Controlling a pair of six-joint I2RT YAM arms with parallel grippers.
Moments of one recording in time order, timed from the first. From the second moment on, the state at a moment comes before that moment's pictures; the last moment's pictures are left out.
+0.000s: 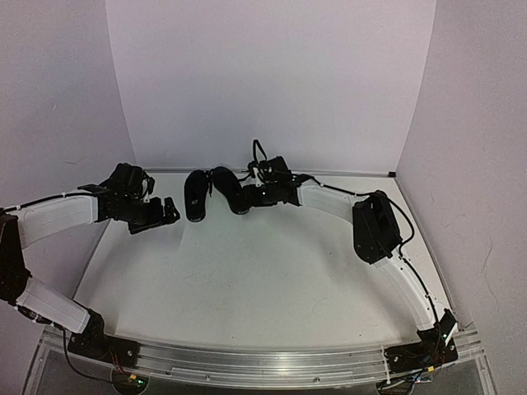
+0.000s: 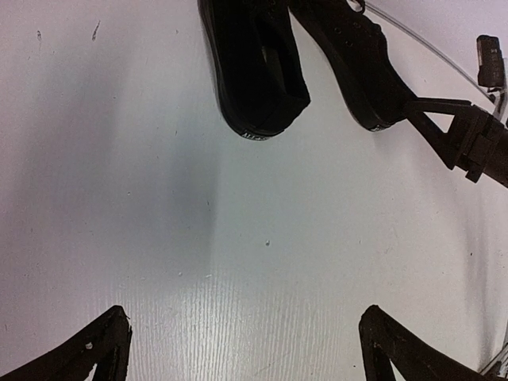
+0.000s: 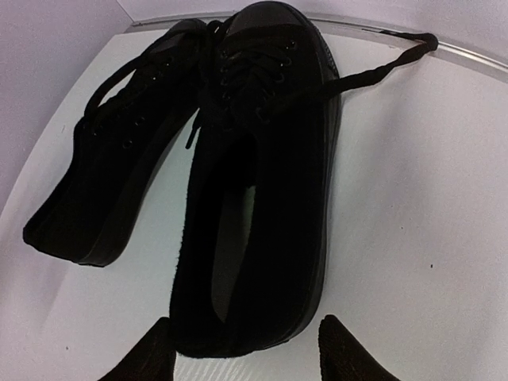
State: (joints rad) left arm -0.35 1.35 0.90 -0.41 0.08 -0.50; right arm 0.68 2.70 2.39 -0.33 -0.16 0.34
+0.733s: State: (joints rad) left arm -0.35 1.35 0.89 -0.40 0.11 -0.51; right arm 0.71 2.32 1.82 -0.21 -0.08 0.37
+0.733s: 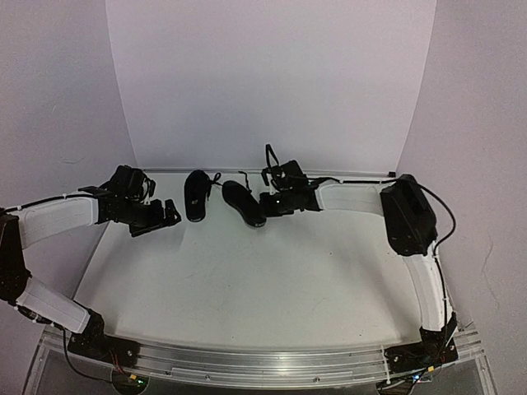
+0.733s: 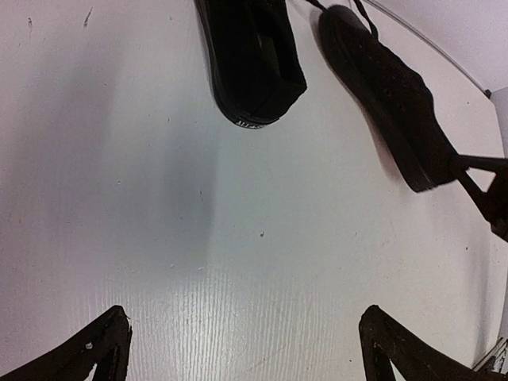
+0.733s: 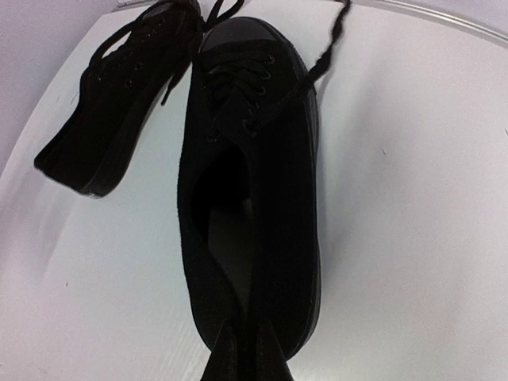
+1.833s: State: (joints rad) left arm -0.39 1.57 1.04 -0.34 0.24 -0.32; right arm 0.97 1.55 0.97 -0.09 0.25 0.68
